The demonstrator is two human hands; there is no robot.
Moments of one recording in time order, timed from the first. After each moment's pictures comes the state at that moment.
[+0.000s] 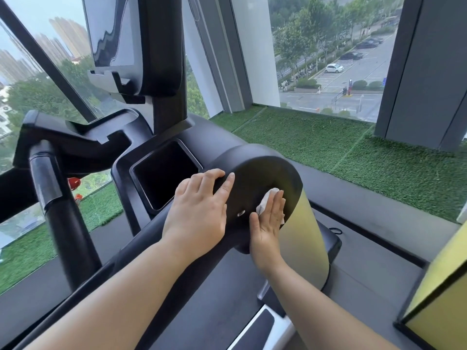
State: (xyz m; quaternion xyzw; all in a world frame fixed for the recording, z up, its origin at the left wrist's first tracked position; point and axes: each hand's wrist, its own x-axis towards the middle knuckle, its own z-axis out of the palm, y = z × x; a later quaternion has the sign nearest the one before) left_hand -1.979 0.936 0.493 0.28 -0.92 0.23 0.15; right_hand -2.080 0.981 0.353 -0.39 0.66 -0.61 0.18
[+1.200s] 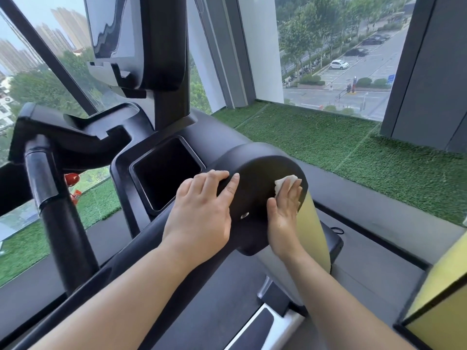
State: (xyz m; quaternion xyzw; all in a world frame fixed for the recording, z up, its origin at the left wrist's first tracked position) left_hand -1.980 0.941 0.497 0.29 -0.92 0.23 0.12; right_hand -2.118 0.975 0.368 -0.38 0.67 -0.61 0.18
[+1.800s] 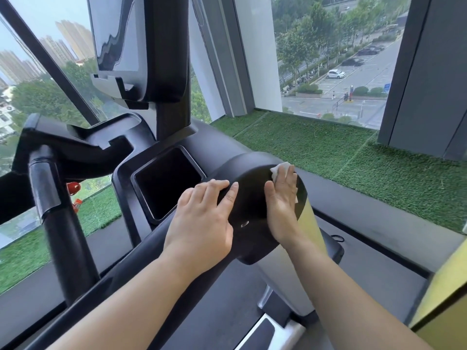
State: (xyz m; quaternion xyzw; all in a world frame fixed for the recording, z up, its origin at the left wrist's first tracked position) left_hand -1.982 0.943 0.500 0.31 -0.92 0.21 0.11; right_hand -2.140 0.960 0.404 -0.41 0.67 -0.59 0.19
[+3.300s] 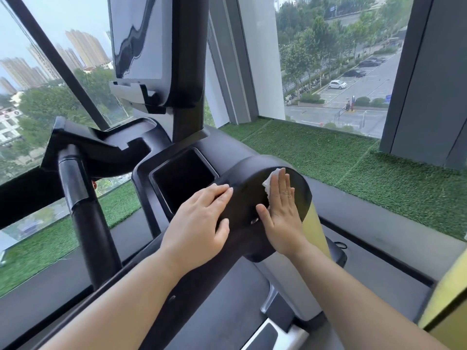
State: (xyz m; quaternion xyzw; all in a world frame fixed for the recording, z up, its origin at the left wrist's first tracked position) left_hand -1.947 0.944 0.511 0.31 -0.94 0.05 0.15; right_hand -2.125 0.970 0.386 -0.53 0.70 -0.48 0.02
